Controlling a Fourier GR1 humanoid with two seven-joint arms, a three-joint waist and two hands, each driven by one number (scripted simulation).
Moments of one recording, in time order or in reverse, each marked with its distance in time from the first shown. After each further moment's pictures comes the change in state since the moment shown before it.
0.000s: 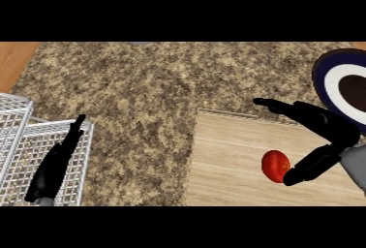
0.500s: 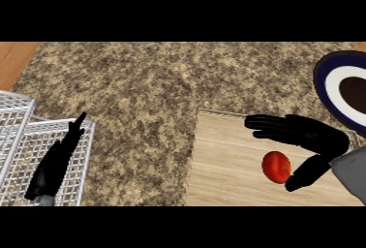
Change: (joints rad) left arm -0.013 -0.013 0.011 -0.011 0.003 -0.015 0.026; right arm -0.007 -0.058 0.150 0.057 0.233 -0.153 -0.158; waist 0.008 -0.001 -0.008
